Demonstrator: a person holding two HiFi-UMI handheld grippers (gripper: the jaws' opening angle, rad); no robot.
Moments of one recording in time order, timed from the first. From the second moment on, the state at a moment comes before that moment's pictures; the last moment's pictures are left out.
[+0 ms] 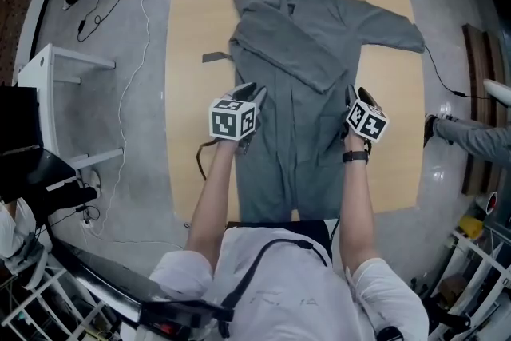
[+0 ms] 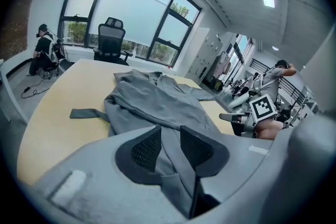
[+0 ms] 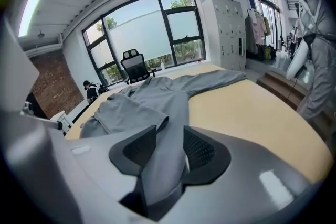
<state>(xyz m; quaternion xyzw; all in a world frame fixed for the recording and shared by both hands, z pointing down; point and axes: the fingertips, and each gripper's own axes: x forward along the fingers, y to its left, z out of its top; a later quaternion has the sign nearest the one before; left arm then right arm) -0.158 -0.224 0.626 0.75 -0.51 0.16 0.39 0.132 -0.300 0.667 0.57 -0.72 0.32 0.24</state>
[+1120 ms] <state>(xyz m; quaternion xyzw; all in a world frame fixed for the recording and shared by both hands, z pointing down) 0.101 -0.297 0.625 0.85 -0.35 0.24 0.30 0.392 -0.390 0.668 0.57 -0.74 0.27 0.24</state>
